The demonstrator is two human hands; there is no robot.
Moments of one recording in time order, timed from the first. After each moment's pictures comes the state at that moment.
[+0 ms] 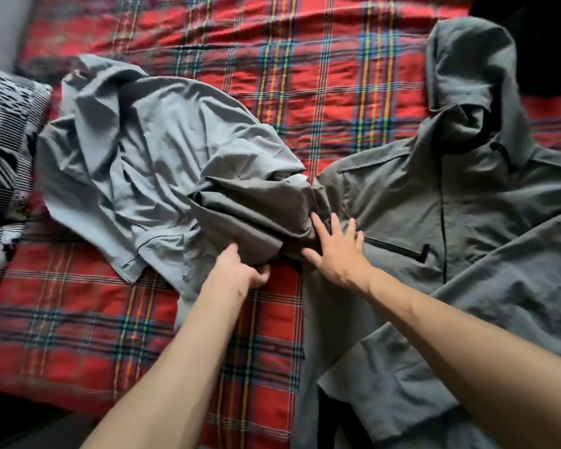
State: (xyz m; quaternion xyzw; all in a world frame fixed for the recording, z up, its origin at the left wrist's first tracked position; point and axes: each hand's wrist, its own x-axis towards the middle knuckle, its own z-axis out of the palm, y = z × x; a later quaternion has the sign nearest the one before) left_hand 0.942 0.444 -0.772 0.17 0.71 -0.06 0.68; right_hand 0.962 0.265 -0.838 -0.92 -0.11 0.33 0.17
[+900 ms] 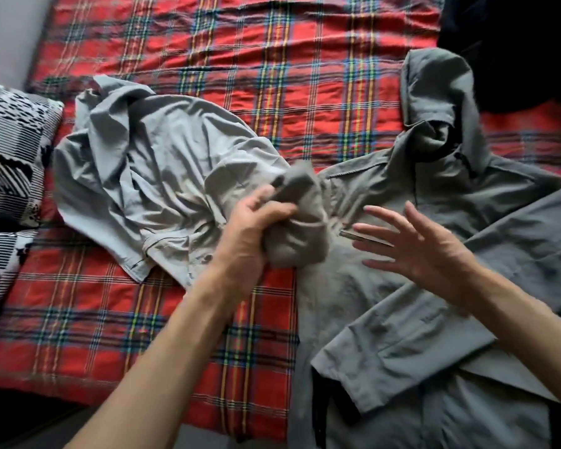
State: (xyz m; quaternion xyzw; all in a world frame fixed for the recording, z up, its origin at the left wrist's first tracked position) left_hand 0.925 0.391 -0.621 0.57 0.18 -0.11 0.79; right_hand 0.955 0.141 -0.702 -0.50 0.16 0.41 0.75
